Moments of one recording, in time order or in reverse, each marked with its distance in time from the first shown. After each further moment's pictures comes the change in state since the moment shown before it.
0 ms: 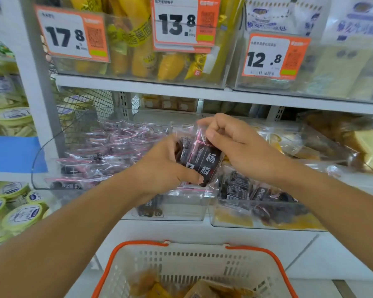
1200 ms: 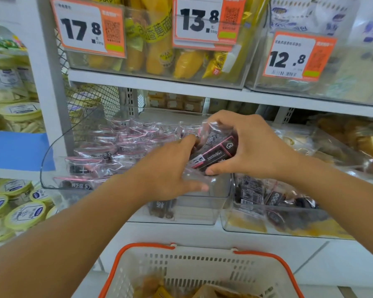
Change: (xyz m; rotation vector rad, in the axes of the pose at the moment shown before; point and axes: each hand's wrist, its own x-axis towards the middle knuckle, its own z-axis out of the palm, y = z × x) left_hand 0.011 -0.019 -0.031 0.998 0.009 0.324; right_hand 0.020 -0.009 0.001 -0.395 -0.040 -0.209
